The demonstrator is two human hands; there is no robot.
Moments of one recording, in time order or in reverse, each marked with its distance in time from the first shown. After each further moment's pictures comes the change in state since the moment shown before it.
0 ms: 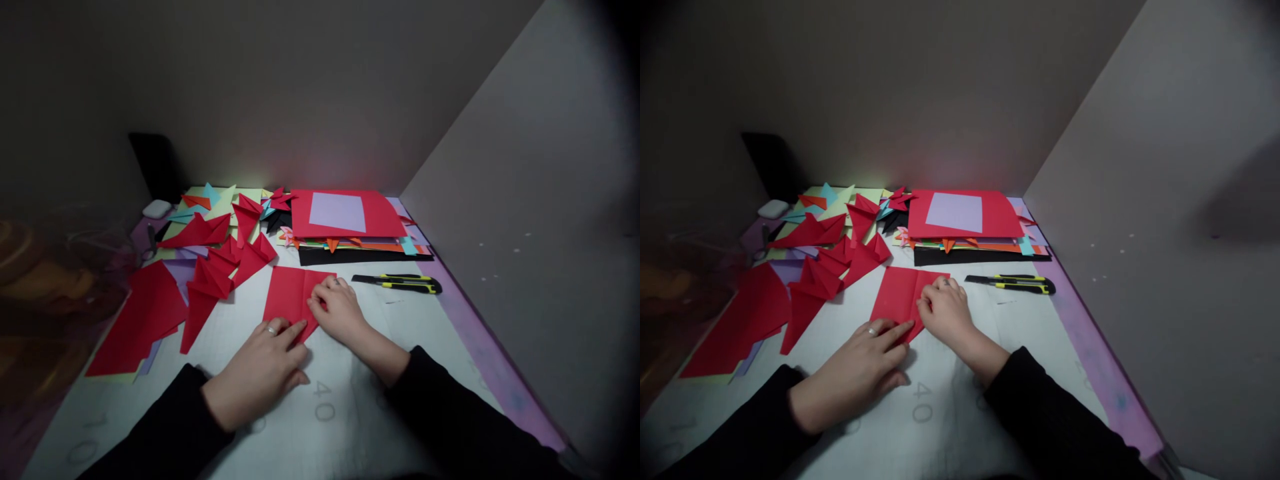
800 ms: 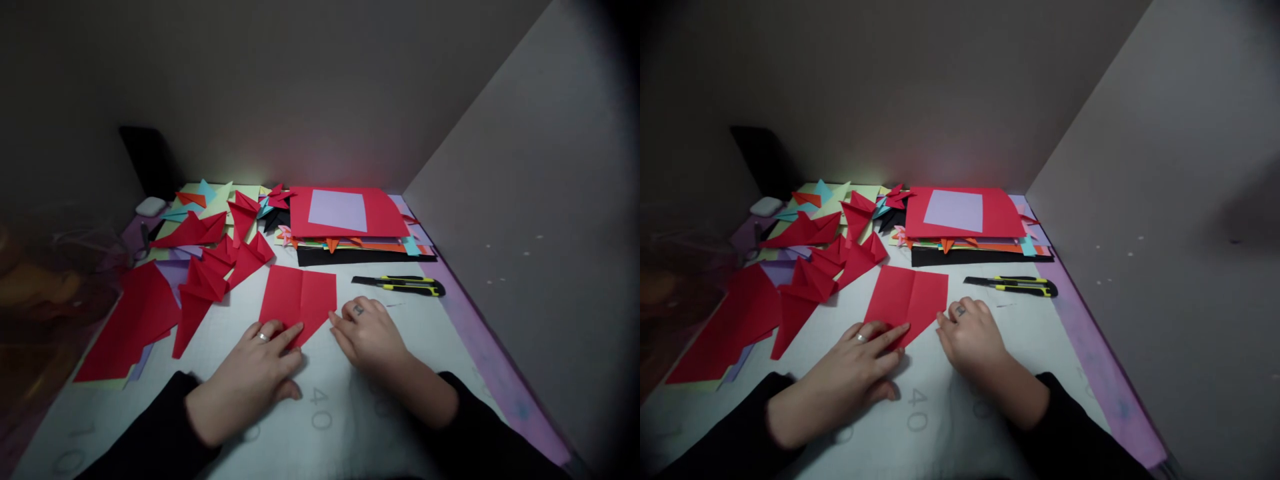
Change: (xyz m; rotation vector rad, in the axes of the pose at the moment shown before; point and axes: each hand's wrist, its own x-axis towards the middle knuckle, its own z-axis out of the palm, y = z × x) left_hand -0.001 -0.006 -0.002 -0.016 -0.068 -0.019; right_hand -0.044 0.023 -0.038 -0.297 -0.014 -0.344
